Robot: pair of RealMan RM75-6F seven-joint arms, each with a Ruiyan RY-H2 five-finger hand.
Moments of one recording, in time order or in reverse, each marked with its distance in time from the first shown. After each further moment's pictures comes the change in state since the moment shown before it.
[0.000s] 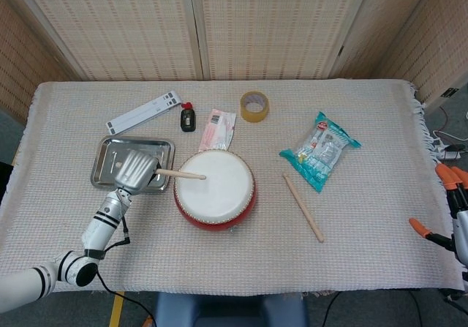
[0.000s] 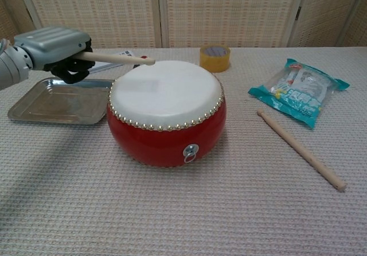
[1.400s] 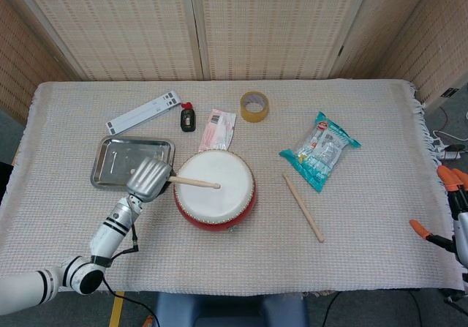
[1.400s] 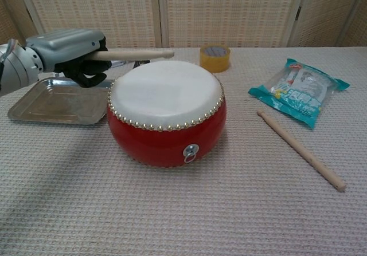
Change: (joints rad) left arm -0.007 0.022 0.010 -0.132 0.012 0.009 -0.081; right arm -0.003 -0.015 -0.008 0.022 0.008 0.007 0.025
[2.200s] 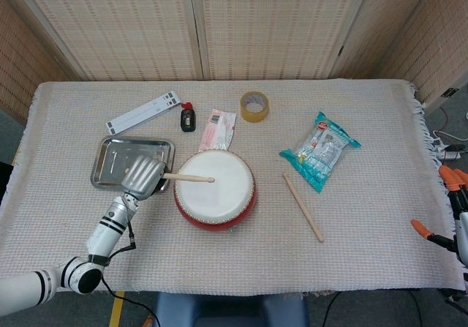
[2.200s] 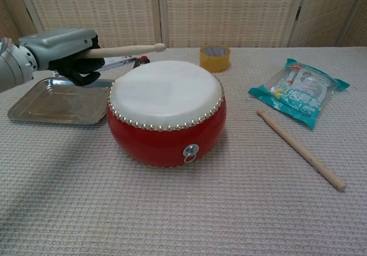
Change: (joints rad) left arm 0.009 0.008 -0.011 0.003 -0.046 -0.007 -0.014; right arm 0.002 -0.003 0.001 0.010 0.013 -0.012 0.011
